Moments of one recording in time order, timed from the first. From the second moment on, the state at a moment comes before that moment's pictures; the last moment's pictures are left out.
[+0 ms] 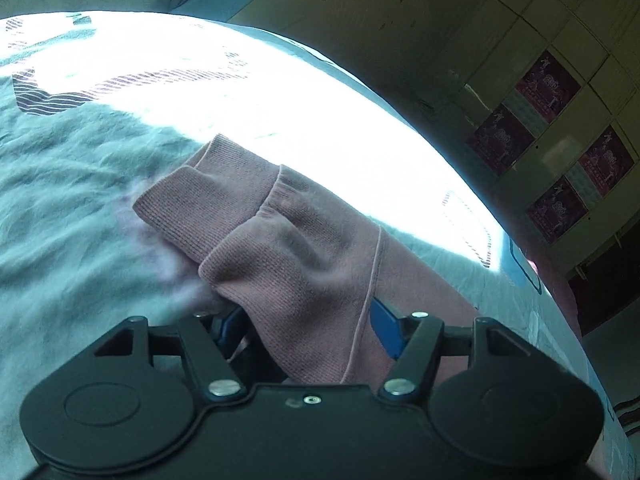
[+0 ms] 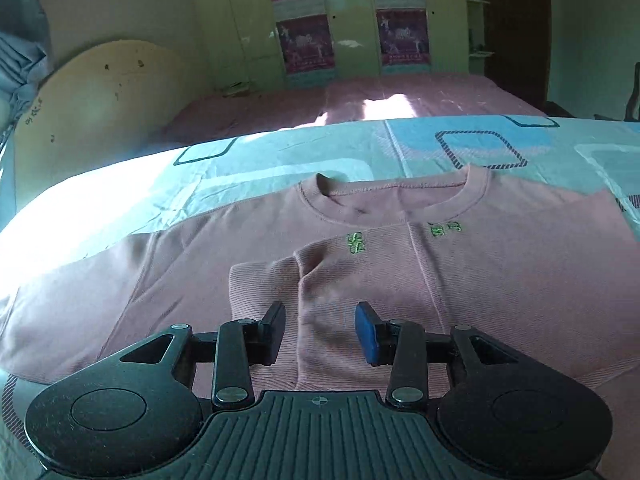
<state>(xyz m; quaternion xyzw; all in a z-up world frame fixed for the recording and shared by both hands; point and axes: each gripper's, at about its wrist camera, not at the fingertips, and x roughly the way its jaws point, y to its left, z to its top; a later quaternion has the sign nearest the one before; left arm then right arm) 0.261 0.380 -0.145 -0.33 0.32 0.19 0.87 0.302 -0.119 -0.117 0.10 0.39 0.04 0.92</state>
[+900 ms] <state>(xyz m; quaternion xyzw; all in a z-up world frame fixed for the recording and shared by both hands) 0.299 0.026 -0.074 -0.08 0.29 -0.20 0.93 0.252 -0.220 -0.099 0.16 0.38 0.03 0.91</state>
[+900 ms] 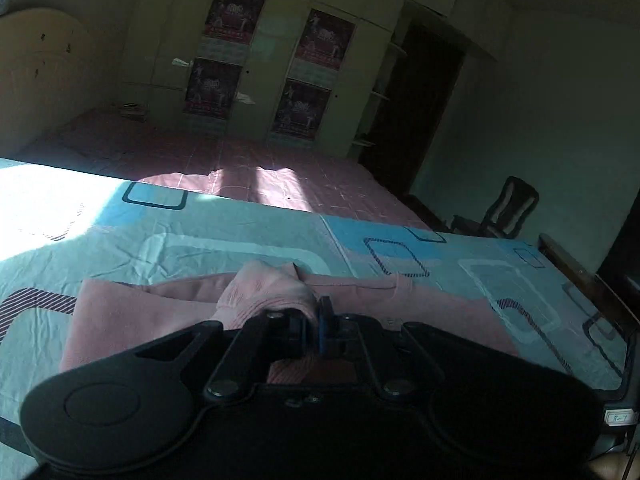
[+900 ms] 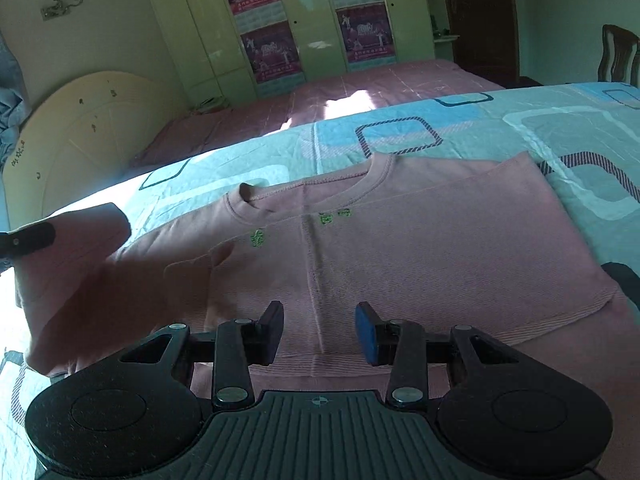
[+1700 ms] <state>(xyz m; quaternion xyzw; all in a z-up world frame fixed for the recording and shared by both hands) 0.245 0.067 -0.119 0.03 0.37 -0.07 0.93 0.246 -0.159 -0.082 0.01 0.34 0.17 0.92</state>
